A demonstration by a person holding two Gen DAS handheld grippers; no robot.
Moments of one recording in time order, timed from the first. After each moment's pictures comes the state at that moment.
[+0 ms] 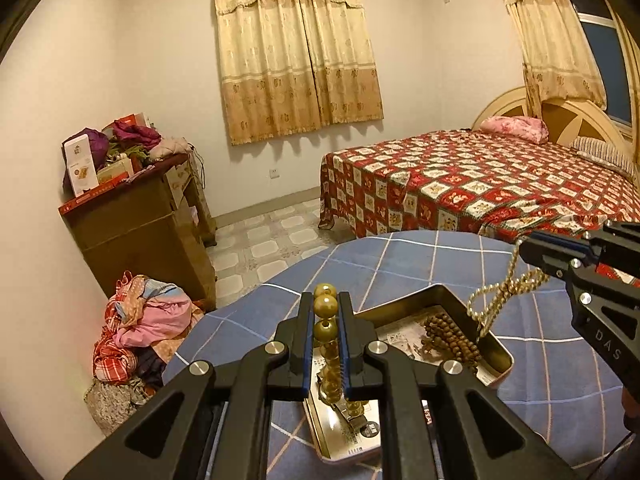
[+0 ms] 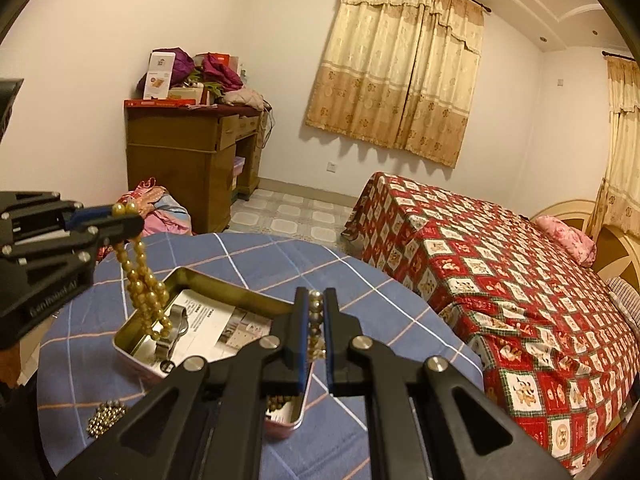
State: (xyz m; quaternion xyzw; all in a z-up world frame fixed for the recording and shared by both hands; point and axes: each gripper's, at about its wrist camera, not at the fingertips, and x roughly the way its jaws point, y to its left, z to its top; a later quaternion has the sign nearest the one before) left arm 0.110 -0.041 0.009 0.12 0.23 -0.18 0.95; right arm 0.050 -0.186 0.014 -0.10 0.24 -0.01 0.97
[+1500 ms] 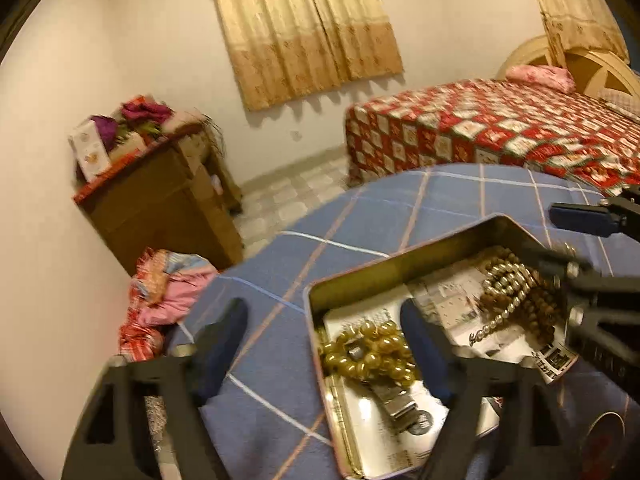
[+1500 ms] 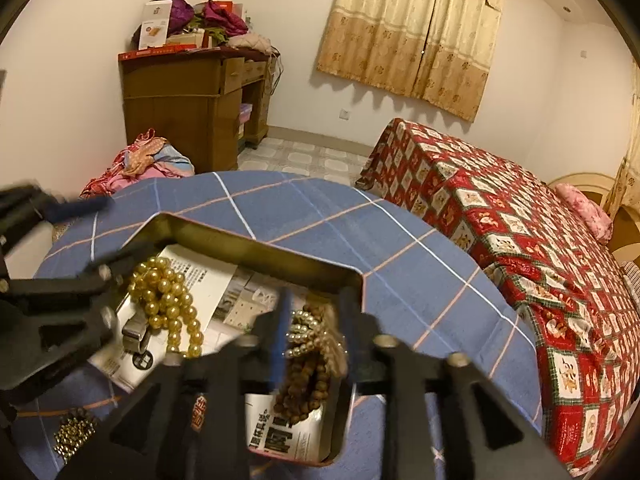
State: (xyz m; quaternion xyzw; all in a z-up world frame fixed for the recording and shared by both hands) left arm 0.146 -0.050 -0.058 0.18 0.27 -0.12 0.94; right arm 0.104 -0.172 -0.048 -0.10 0.33 0.00 0.94
